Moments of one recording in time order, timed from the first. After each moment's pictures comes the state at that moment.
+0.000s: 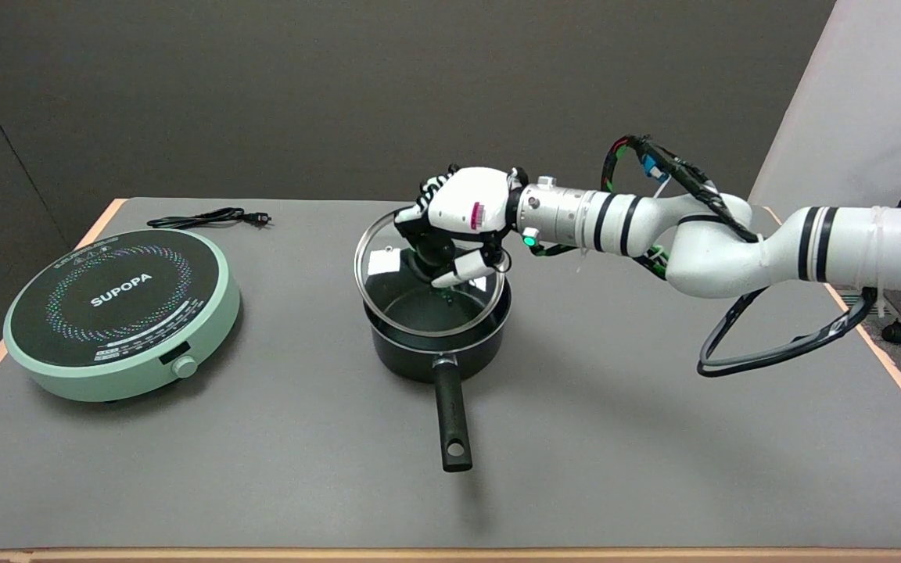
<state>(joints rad) 1.26 -0.71 -0.14 -1.33 -2.35 0.26 0.44</state>
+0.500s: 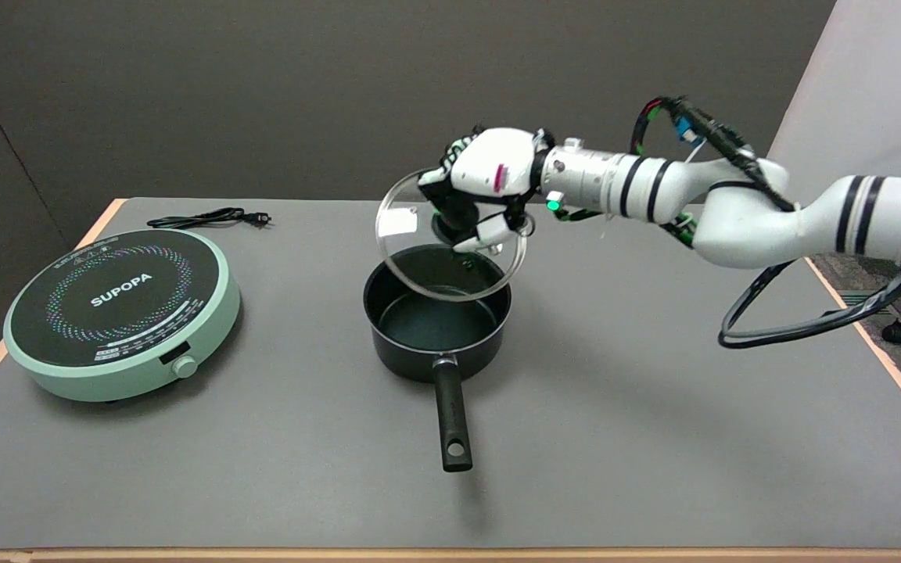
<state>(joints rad) 1.36 -0.64 -0.16 -1.37 -2.35 0.22 0.44</state>
